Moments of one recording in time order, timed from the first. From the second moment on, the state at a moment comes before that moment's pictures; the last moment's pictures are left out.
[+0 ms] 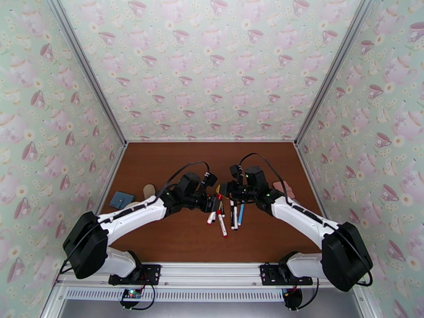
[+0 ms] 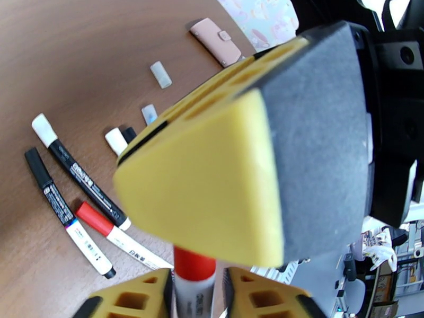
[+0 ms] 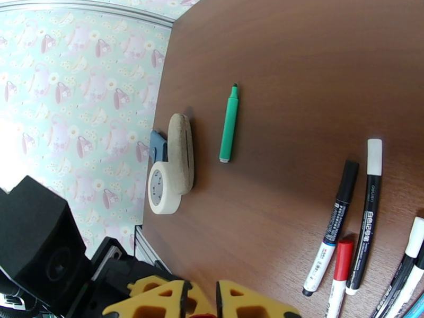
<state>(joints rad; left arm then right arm) -0.77 1.45 0.94 -0.18 0.47 -0.49 0.52 1.34 0.81 -0.05 -0.61 0.84</state>
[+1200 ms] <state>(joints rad) -0.75 1.42 0.87 -0.13 0.57 -0.50 0.52 1.33 0.82 -0.01 -0.62 0.88</state>
